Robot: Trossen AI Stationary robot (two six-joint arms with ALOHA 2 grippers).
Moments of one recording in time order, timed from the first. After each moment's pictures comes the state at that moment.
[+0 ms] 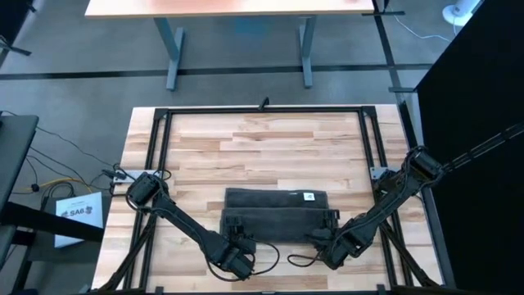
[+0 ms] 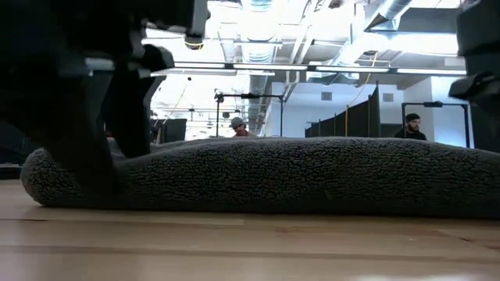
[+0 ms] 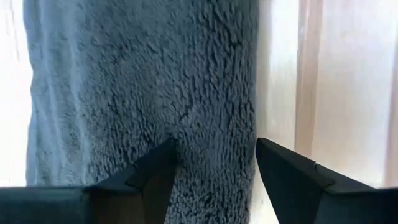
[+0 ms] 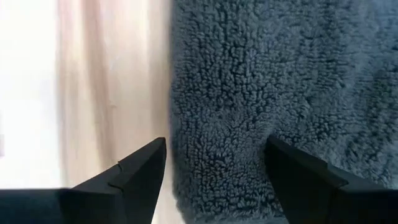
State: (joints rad) left arm -0.63 2.11 1.57 -1.00 -0.43 -0.57; right arm 0.76 1.72 1.02 -0.73 0.25 0.74
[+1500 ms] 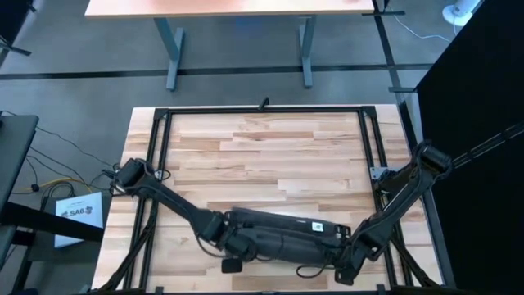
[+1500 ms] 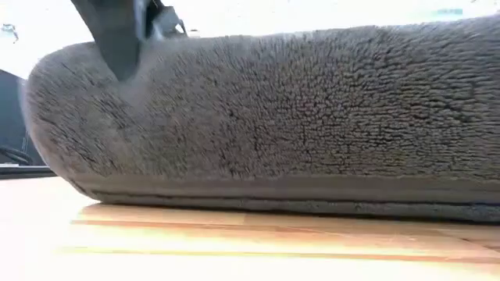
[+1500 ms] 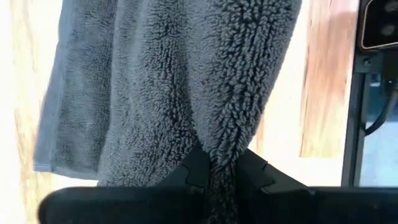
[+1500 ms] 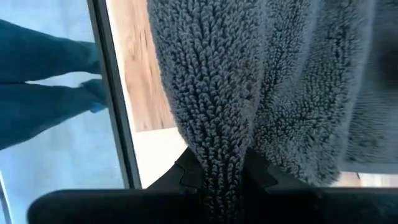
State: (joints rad) left arm -0.52 1.91 1.55 -0.93 -0.05 -0.54; right arm 0.87 1.60 1.04 -0.61 0.05 1.06
